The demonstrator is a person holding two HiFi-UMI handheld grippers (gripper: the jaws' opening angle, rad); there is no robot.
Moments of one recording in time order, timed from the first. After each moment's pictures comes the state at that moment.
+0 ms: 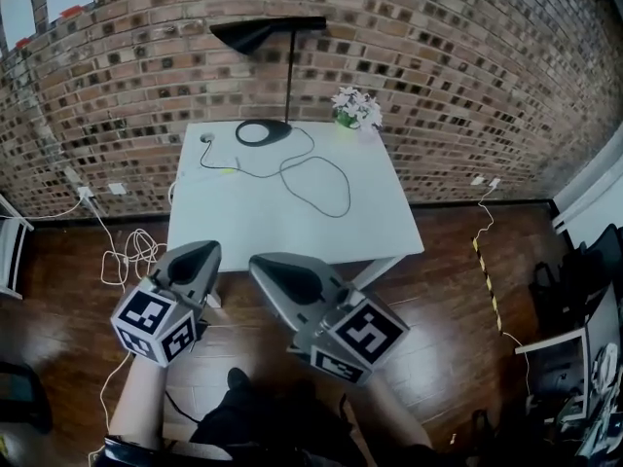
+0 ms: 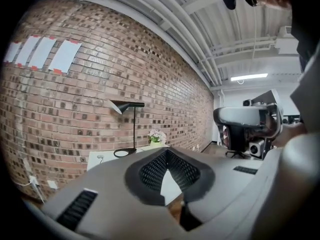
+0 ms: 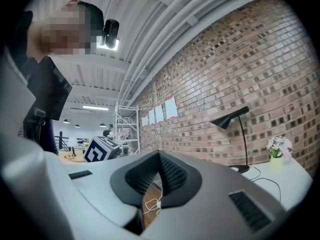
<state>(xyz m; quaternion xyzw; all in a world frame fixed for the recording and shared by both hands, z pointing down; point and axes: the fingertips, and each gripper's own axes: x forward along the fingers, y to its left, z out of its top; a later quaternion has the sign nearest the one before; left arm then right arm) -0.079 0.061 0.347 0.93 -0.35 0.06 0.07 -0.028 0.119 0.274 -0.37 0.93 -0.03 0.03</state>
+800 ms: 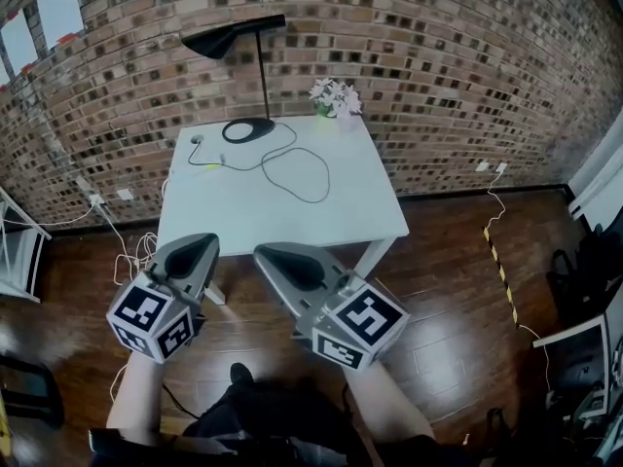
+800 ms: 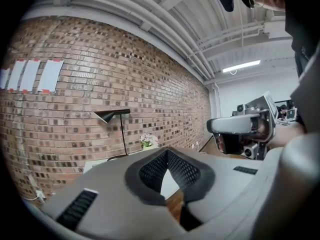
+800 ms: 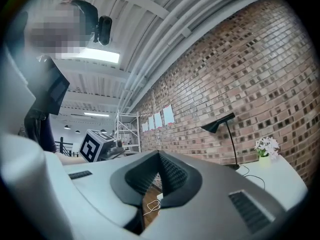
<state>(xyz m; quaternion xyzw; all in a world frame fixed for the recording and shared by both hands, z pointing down) 0.011 0.134 0.316 0.93 -0.36 0.09 0.01 0.075 0.184 0.272 -0.37 0.93 -0.04 0.07</state>
